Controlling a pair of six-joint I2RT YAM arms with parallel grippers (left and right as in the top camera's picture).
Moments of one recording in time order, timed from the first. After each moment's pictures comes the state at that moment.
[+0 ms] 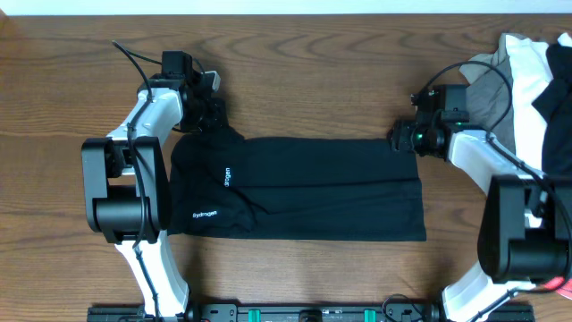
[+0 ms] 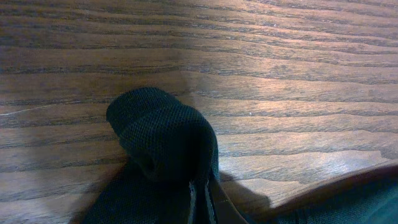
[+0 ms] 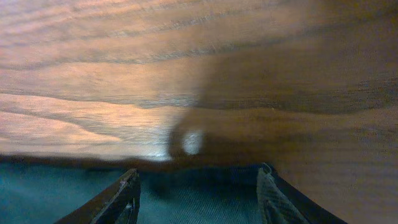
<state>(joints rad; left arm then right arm) 0.01 2.09 1.43 -0.63 0.35 -0.02 0.00 1.85 1.02 -0.30 -0.23 0.18</state>
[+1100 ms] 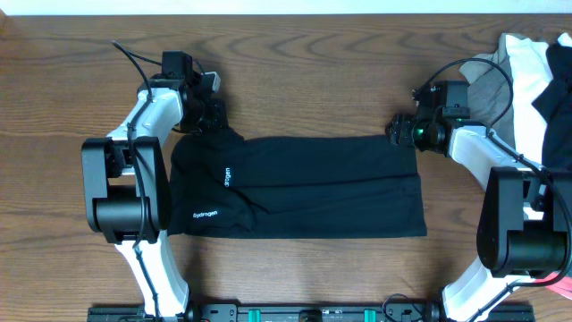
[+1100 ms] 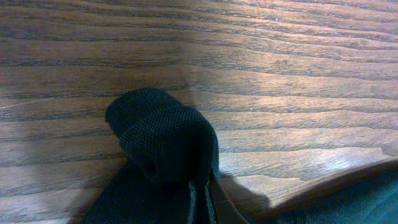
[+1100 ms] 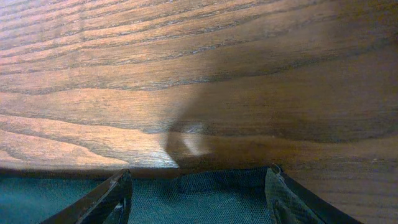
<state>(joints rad) 0.01 2.09 1.43 -0.64 0.34 -0.02 -0.02 1.87 1.05 -0.29 -0.26 0.20</state>
